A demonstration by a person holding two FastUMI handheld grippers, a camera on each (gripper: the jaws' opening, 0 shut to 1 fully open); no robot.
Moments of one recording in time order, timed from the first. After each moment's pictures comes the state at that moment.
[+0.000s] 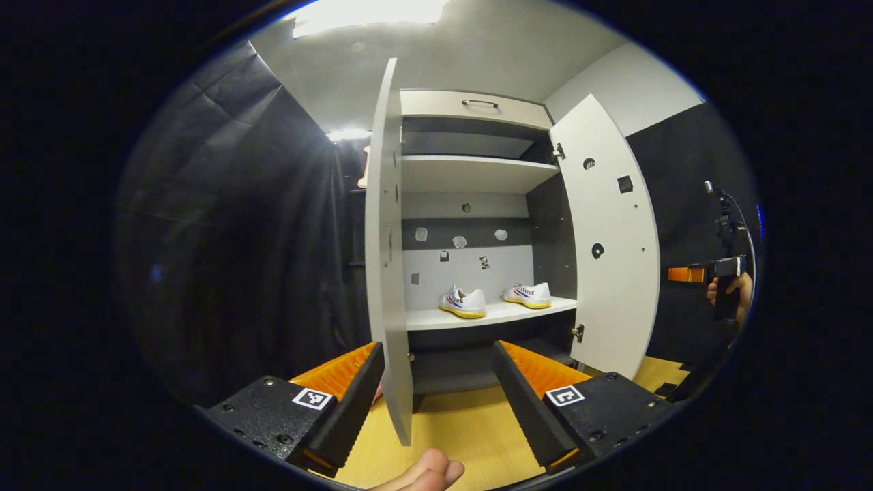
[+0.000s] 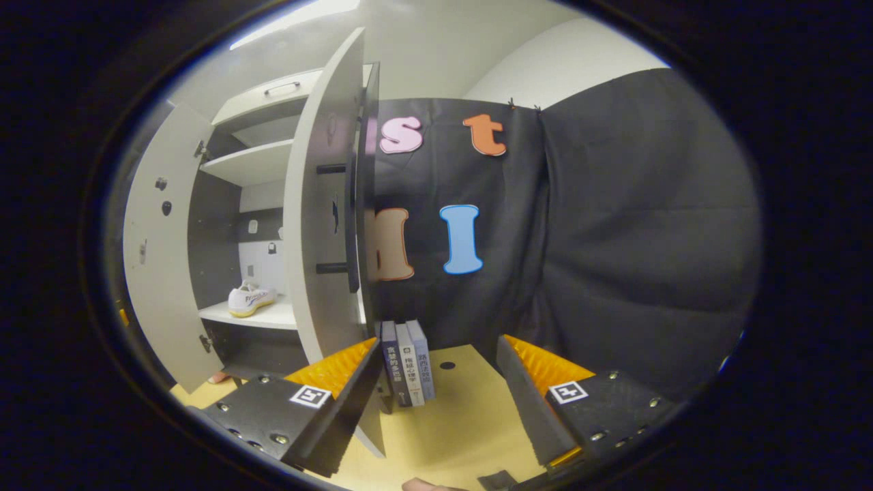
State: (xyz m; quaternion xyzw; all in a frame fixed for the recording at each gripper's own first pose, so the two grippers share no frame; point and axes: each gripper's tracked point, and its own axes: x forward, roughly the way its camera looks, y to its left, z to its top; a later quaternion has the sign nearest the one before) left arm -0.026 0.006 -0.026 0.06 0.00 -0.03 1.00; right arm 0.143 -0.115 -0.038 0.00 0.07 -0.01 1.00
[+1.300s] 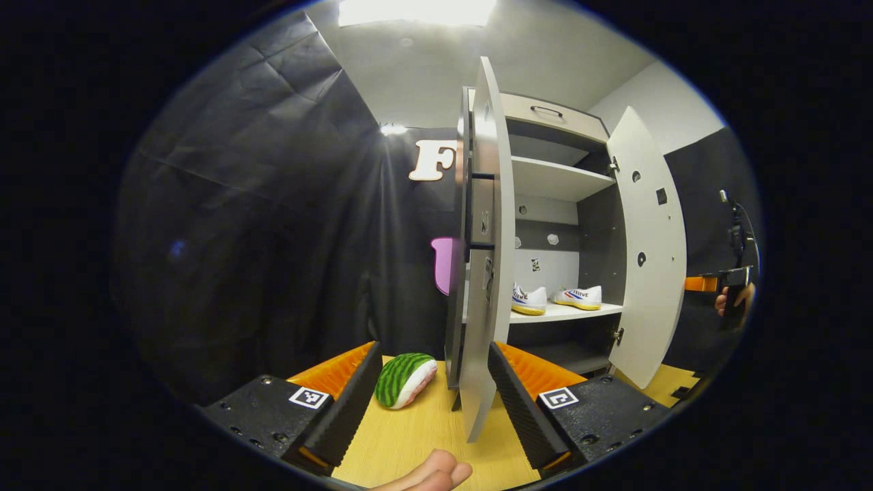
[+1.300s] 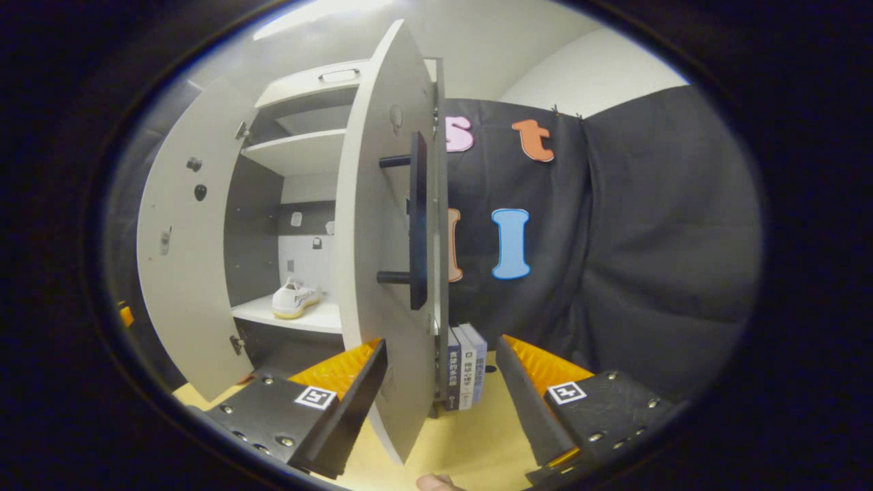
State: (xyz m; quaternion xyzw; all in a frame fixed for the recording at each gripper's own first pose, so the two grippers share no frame) left arm -0.037 0.111 -0.030 0.01 0.00 0.03 1.00; right arm 0.134 0.011 -0.037 -0.04 0.07 0.02 1.00
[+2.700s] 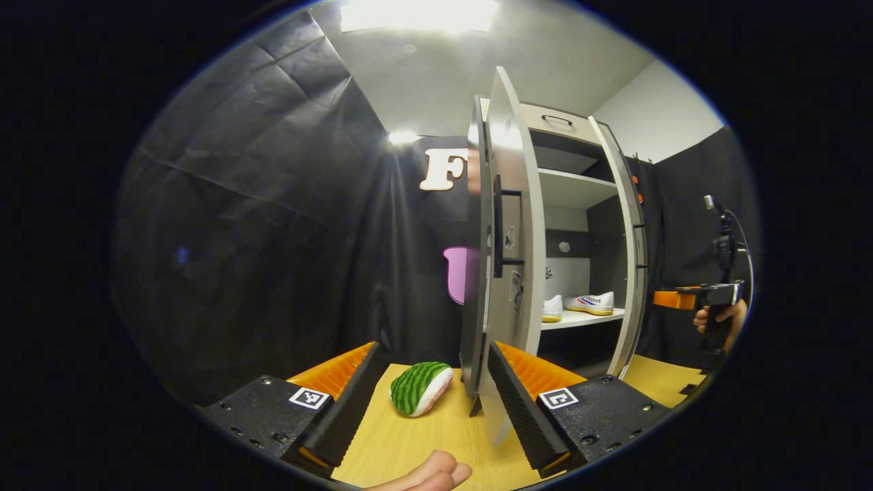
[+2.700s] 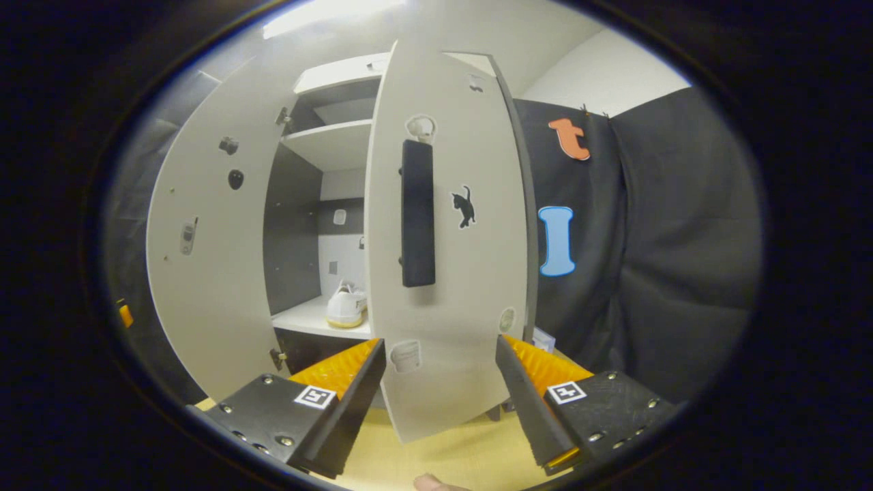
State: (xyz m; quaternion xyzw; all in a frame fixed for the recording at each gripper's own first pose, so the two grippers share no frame) left arm -0.045 0.148 -0.013 0.02 -0.01 0.06 1.00; right arm 0.122 0.135 -0.065 -0.01 0.06 0.07 1.00
